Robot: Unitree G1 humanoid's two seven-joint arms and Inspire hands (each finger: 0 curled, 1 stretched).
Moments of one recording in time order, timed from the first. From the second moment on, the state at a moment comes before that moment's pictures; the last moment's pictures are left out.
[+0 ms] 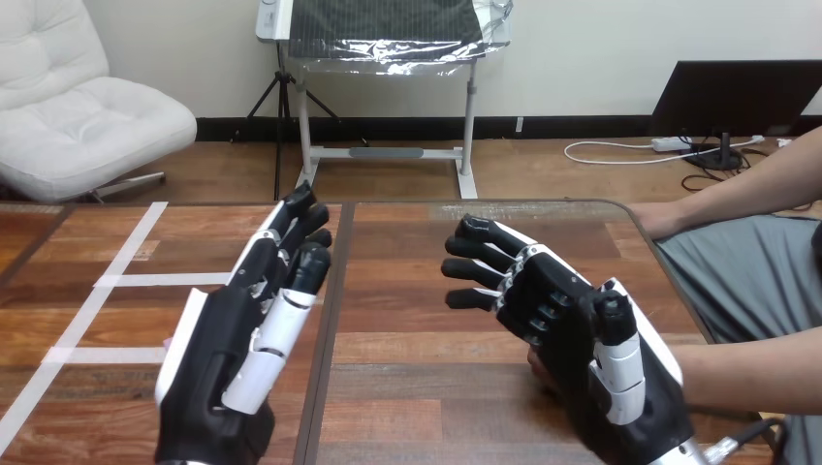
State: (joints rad) left arm 0.45 0.08 -0.08 -0.54 -0.16 -0.07 -0.14; right arm 0.26 -0.15 0.09 -0.15 0.33 -0.35 0.52
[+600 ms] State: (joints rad) left arm 0.45 0.09 -0.04 -0.54 -0.17 -0.07 -0.14; right arm 0.27 -0.08 0.12 -0.15 0.34 -0.34 0.48
